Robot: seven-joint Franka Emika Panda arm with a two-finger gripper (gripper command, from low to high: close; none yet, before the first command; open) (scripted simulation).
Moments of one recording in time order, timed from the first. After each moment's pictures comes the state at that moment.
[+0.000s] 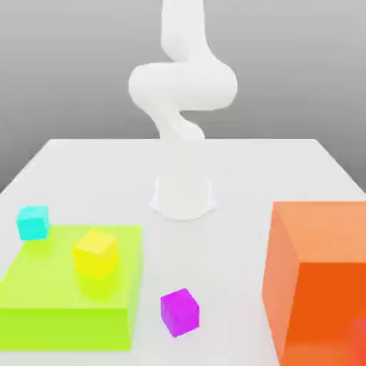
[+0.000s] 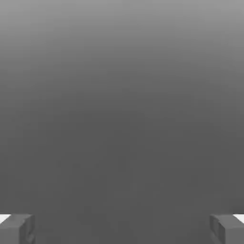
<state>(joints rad) 0.00 -0.71 -0.01 -2.34 0.06 2.35 0.86</state>
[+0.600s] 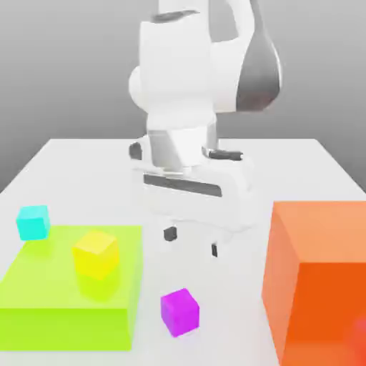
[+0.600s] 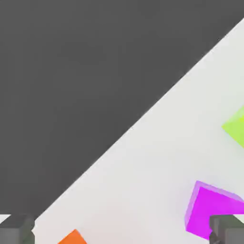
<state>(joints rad) -0.05 -0.05 0.07 -2.64 0.16 2.71 1.56</state>
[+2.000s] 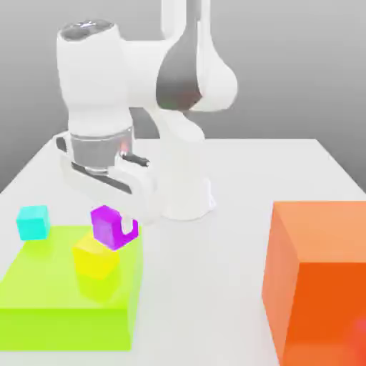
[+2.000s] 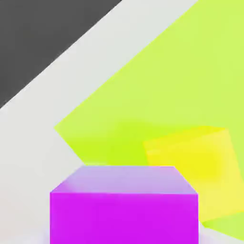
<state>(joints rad) -0.20 -0.32 -0.16 -2.65 -0.05 2.34 1.09</state>
